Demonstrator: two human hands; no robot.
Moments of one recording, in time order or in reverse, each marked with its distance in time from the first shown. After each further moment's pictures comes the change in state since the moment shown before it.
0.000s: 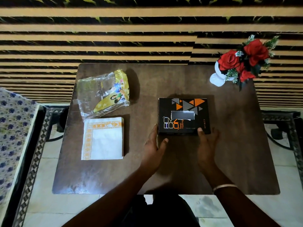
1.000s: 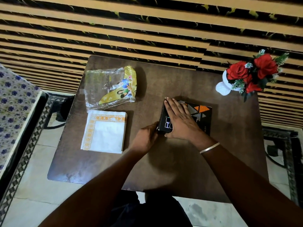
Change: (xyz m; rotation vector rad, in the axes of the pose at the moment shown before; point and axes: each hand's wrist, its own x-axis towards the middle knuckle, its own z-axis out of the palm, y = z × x) left_hand 0.045 -0.014 -0.040 0.374 -0.036 0.271; right_hand 0.037 -0.067 0.075 -1.319 -0.727 -1.067
